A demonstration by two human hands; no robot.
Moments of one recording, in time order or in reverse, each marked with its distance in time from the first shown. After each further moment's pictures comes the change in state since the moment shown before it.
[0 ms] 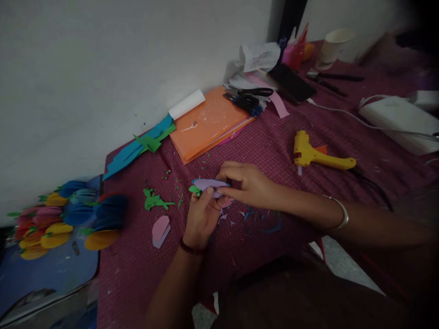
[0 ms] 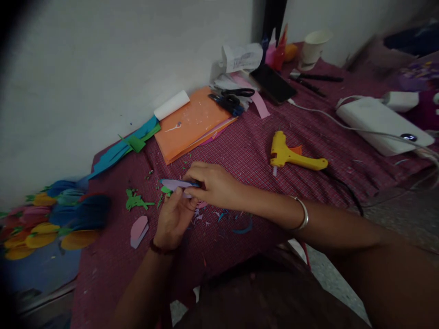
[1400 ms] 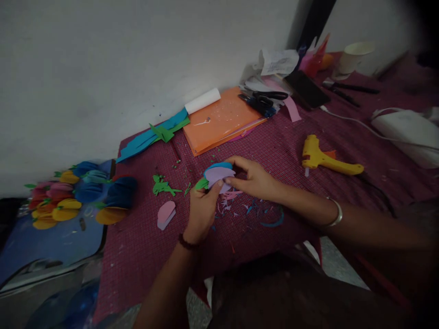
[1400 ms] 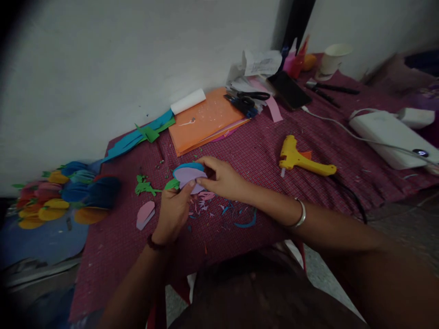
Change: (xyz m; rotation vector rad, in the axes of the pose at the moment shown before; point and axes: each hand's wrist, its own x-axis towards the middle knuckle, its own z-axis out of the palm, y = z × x) left_hand -0.012 0.003 -0.006 0.500 0.101 0.253; right_hand -0.004 0.010 0.018 0.236 0.018 0.178
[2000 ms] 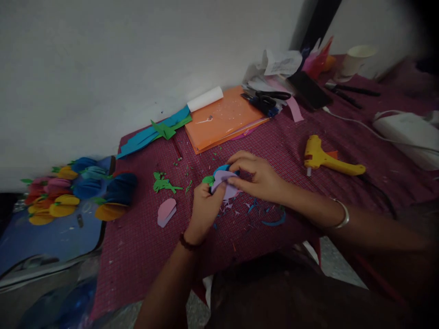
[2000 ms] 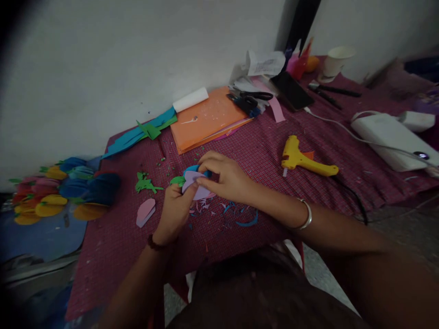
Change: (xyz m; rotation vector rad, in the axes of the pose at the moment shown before) left_hand -0.005 0.004 -0.007 0.259 -0.035 -0.014; right_hand -0.004 -0.008 -0.006 -0.299 0.060 -0.335
